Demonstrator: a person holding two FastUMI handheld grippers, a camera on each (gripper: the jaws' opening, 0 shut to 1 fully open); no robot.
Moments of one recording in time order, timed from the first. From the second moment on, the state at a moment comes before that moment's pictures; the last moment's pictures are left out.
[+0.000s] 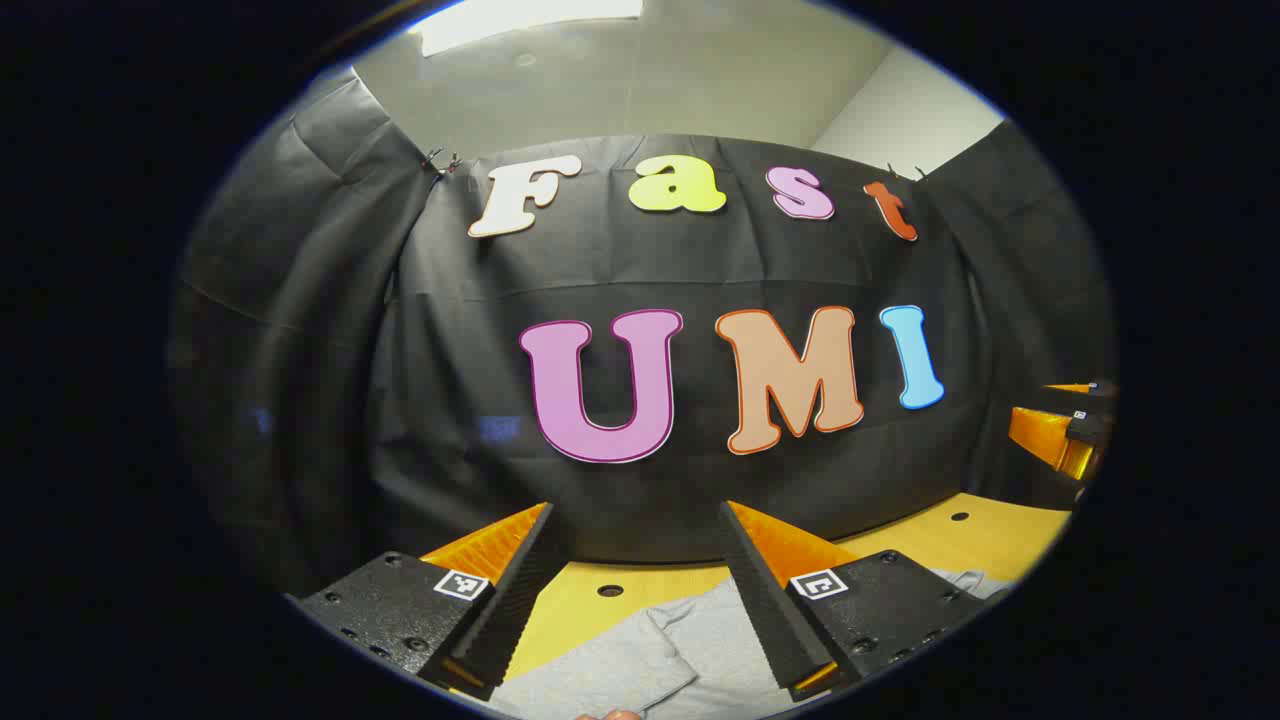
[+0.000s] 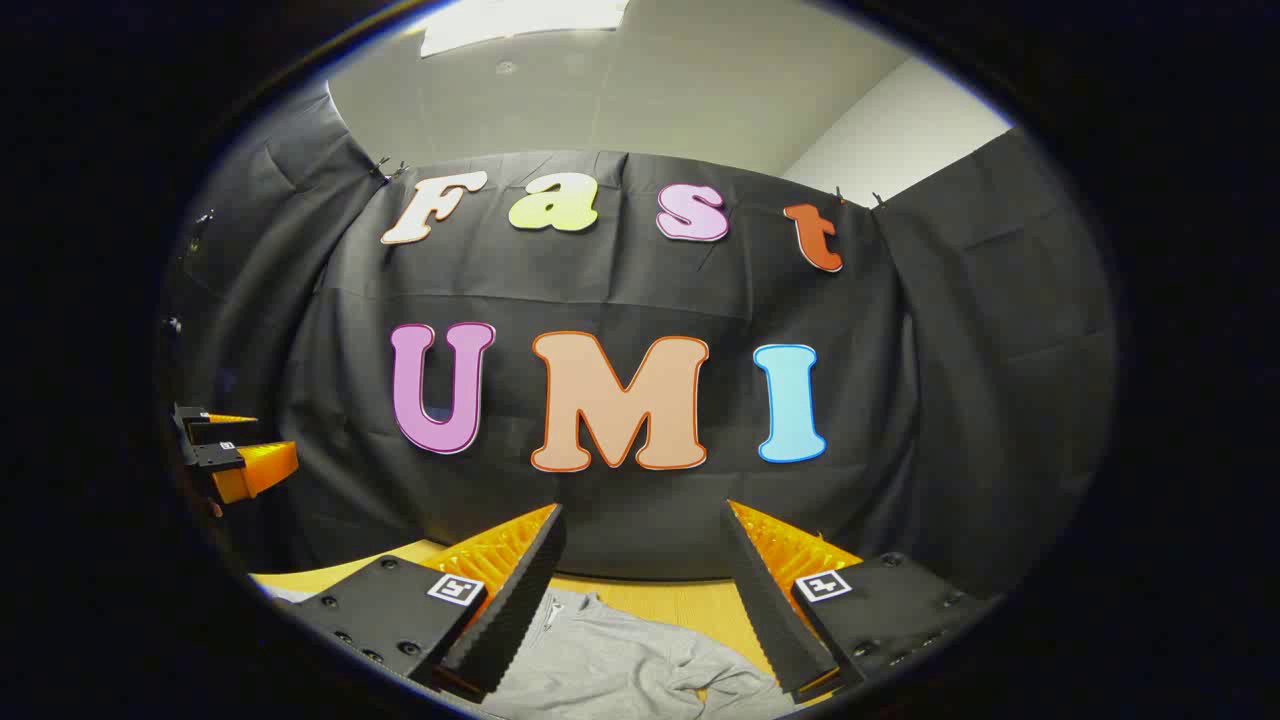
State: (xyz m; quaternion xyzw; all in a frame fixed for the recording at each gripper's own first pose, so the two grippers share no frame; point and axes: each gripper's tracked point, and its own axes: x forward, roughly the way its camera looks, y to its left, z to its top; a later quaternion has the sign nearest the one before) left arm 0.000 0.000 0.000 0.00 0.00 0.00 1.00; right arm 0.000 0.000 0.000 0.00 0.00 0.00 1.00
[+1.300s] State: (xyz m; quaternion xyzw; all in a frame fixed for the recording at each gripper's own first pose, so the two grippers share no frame) left arm 0.013 -0.001 -0.027 -0.02 0.01 0.00 1.00; right arm 0.005 -0.014 -0.034 0.02 0.04 0.00 1.00
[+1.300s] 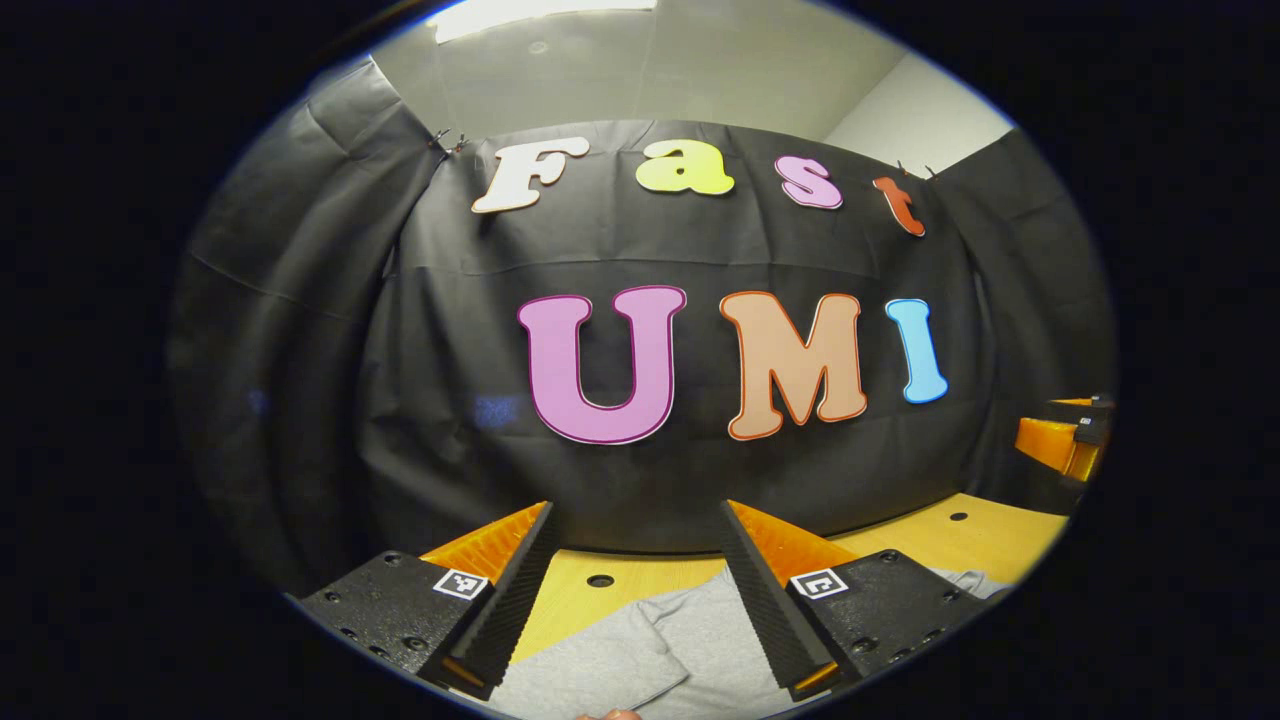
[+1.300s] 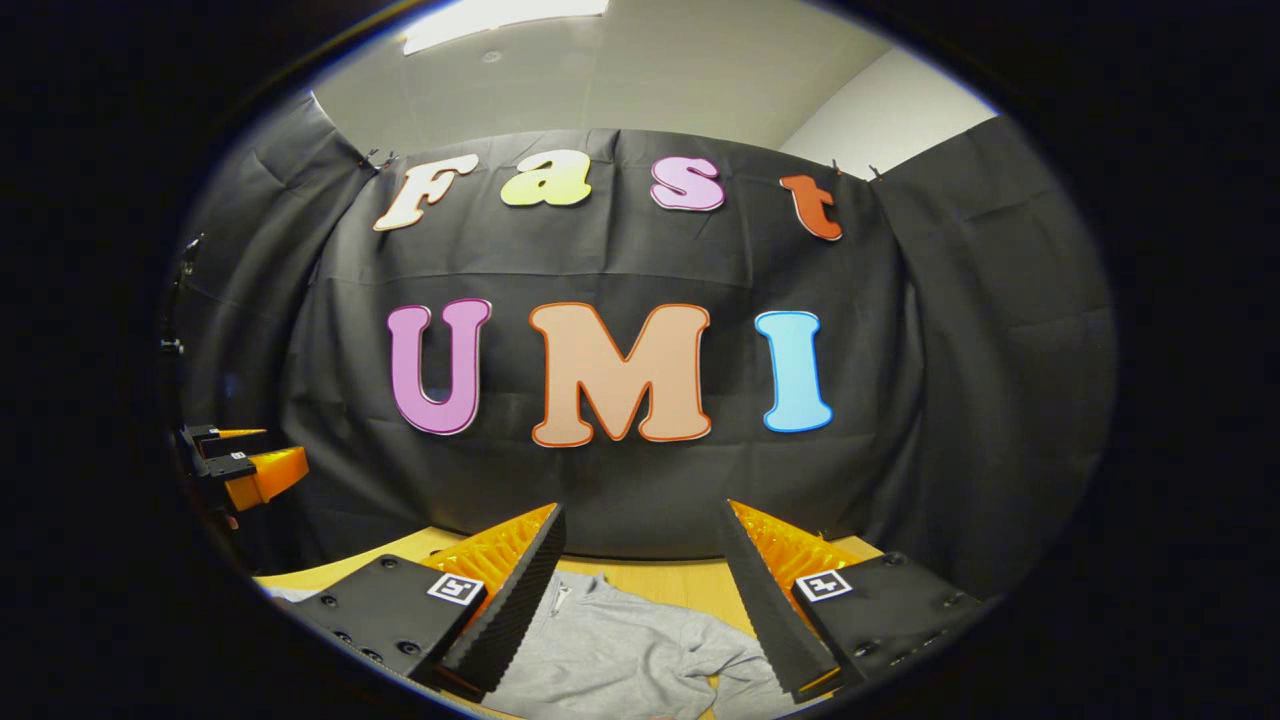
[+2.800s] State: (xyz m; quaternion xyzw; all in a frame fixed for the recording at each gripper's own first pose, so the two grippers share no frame) left arm 0.041 -0.108 -0.048 -0.03 0.04 -0.09 0.99; right arm -0.159 -0.208 -0.257 -0.07 0.36 -0.08 0.93
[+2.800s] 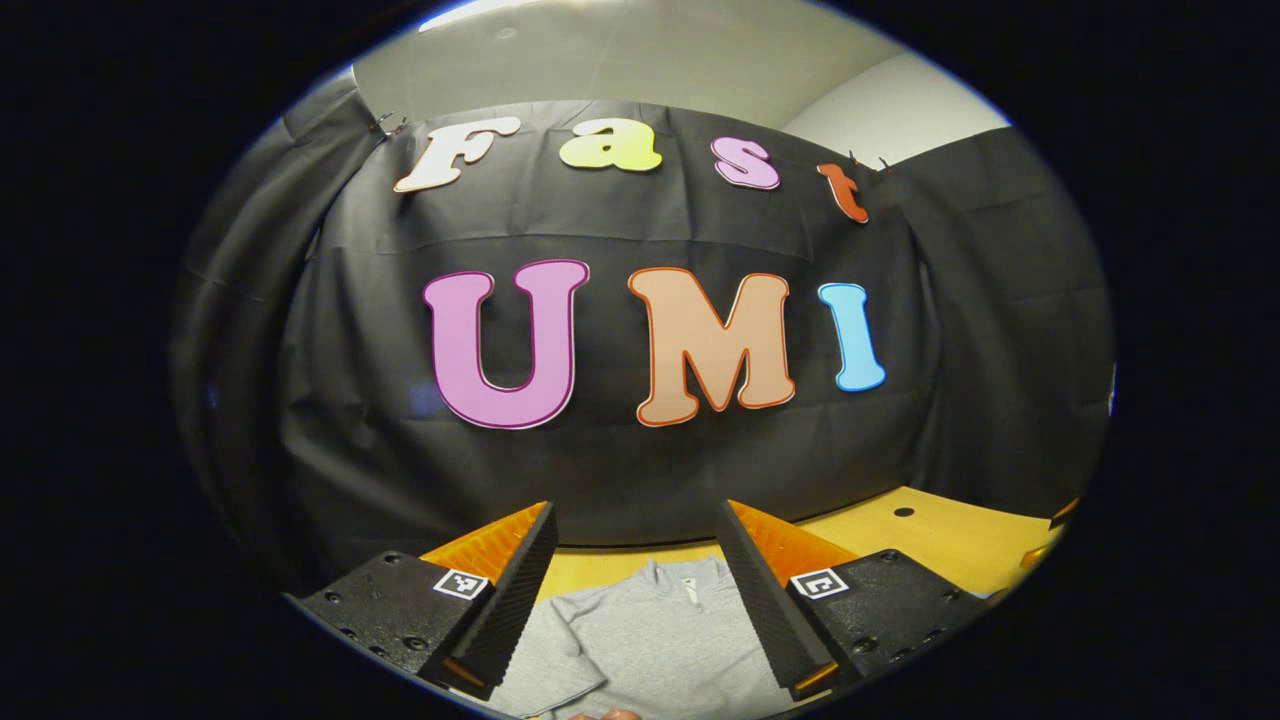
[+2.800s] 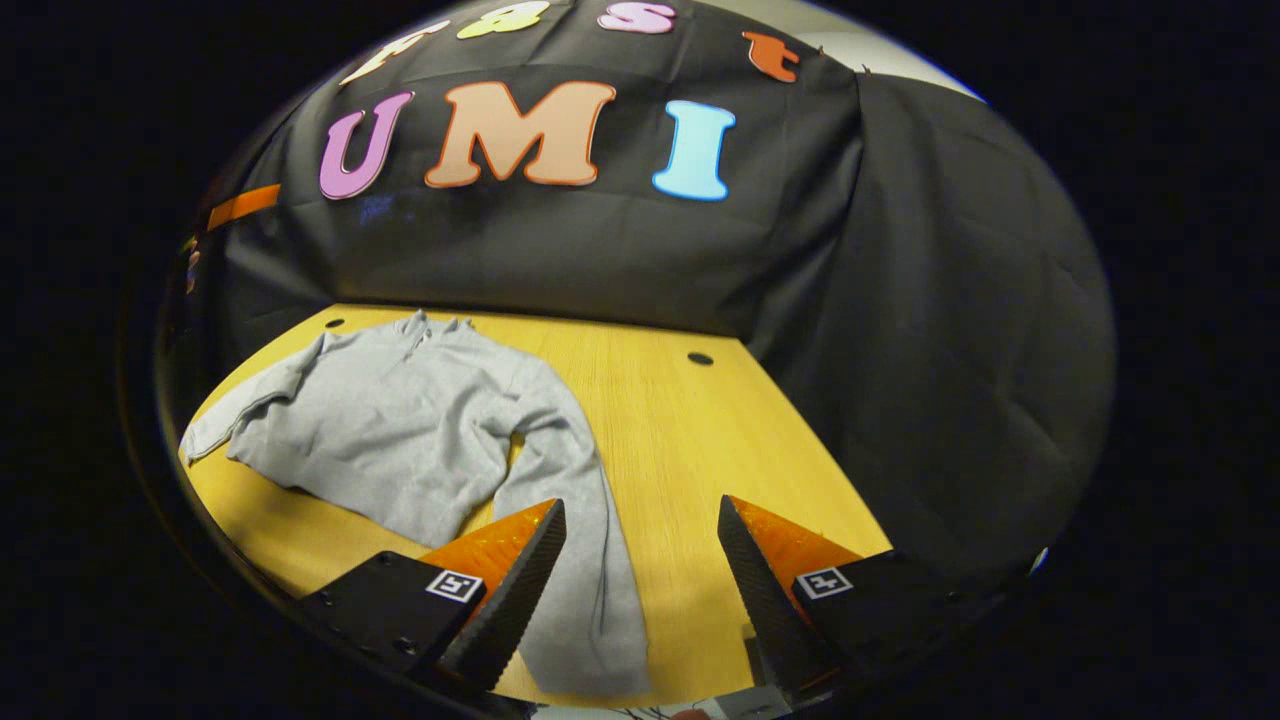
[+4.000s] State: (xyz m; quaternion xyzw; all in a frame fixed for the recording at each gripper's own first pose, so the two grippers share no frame) left arm 0.035 -0.189 -0.083 -0.01 0.08 -0.10 0.99; right arm -0.243 -0.196 -0.366 0.00 0.52 0.02 0.85
